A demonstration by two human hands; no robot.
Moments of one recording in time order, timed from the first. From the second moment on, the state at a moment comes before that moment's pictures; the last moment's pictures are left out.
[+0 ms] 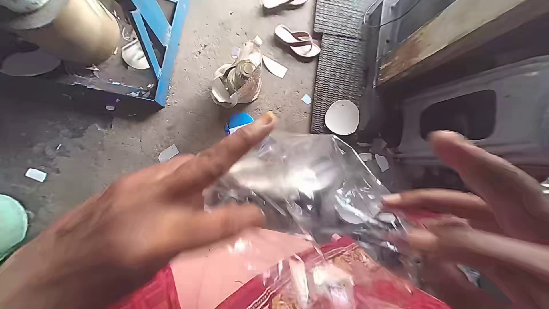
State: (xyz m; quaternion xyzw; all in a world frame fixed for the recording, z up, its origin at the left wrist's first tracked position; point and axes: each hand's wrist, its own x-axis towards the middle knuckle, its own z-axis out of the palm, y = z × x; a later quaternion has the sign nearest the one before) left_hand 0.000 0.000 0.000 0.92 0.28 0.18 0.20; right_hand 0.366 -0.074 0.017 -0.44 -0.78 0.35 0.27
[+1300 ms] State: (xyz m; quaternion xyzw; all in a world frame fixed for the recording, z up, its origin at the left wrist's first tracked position) left_hand -0.031 0.085 -0.052 0.86 0.44 -0.01 0.25; right_hand 0.290 0.077 -0.332 -0.55 -0.65 0.51 -0.08
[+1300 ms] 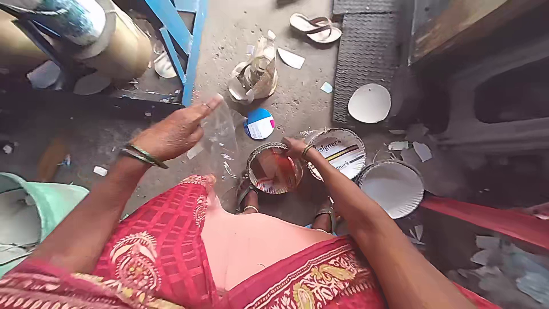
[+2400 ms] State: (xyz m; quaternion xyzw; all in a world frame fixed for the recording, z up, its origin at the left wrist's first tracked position) left_hand 0.134 0.012 -0.005 0.55 0.53 0.20 0.61; right_hand 0.332 -0.135 -0.017 -0.73 -0.50 0.18 0.44
